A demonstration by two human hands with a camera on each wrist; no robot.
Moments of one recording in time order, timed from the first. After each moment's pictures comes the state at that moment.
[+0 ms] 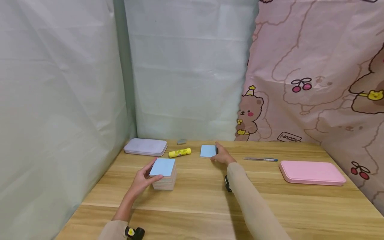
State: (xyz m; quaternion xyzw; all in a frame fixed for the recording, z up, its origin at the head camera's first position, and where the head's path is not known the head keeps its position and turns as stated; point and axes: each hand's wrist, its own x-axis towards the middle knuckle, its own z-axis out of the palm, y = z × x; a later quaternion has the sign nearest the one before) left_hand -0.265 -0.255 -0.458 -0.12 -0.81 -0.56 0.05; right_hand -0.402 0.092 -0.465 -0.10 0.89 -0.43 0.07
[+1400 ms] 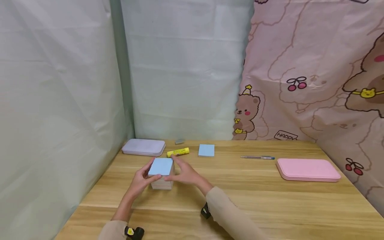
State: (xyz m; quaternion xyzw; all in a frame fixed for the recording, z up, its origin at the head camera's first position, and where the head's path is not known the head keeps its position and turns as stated) left_hand -0.264 -0.253 -0.458 -0.11 -0.81 -0.58 0.04; right_hand -0.294 -0.029 -0.436 -0.30 0.83 -0.46 0.07
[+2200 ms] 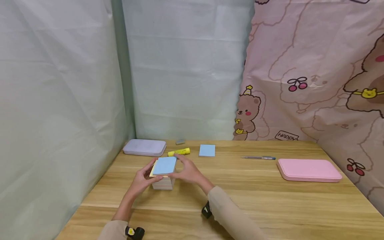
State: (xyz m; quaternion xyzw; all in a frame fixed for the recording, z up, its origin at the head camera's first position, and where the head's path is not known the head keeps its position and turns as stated) left_hand -0.264 -0.255 -0.459 -0.15 -0.81 -0.57 0.04; right_hand -0.299 -0.027 -0.436 -0.28 0.83 -0.49 0.02
